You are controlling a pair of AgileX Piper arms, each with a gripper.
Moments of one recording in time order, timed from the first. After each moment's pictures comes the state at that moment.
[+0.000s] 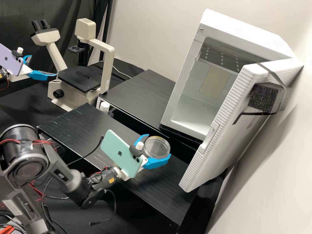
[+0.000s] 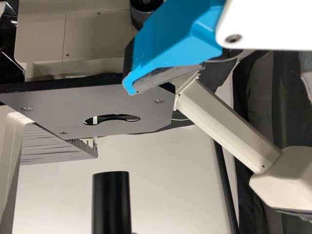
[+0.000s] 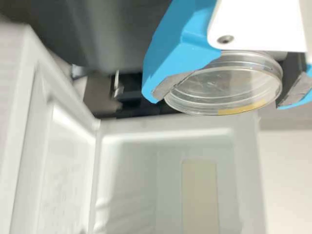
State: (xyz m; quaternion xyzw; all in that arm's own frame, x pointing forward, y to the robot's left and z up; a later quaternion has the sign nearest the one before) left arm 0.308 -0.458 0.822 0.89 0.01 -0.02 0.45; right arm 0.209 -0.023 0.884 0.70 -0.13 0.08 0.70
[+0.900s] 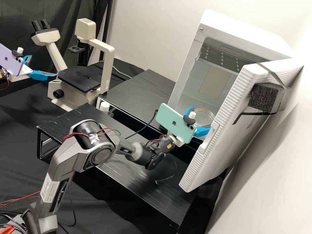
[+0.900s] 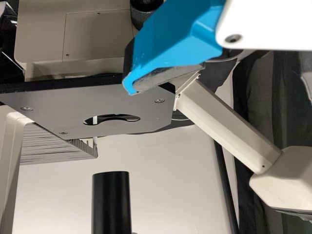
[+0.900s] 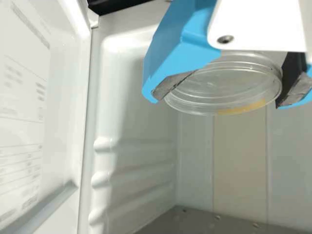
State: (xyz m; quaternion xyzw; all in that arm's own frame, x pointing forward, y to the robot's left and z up) left arm 0.308 -0.458 0.822 0.89 0.01 -0.02 0.45; right arm 0.392 -0.038 0.976 0.68 -0.15 0.13 0.71
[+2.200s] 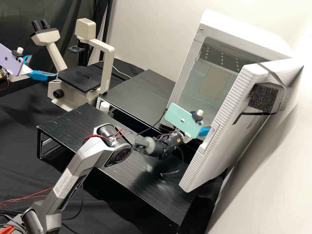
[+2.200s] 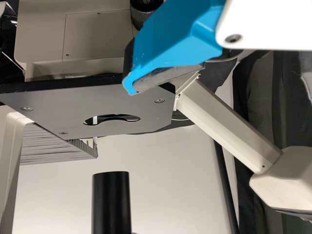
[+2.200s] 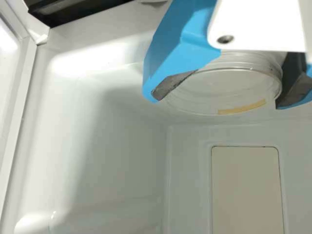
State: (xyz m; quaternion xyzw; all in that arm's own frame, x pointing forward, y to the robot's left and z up) left arm 0.308 -0.458 0.822 0.89 0.01 -0.02 0.45; right arm 0.463 -0.061 0.956 0.69 -0.13 0.05 0.71
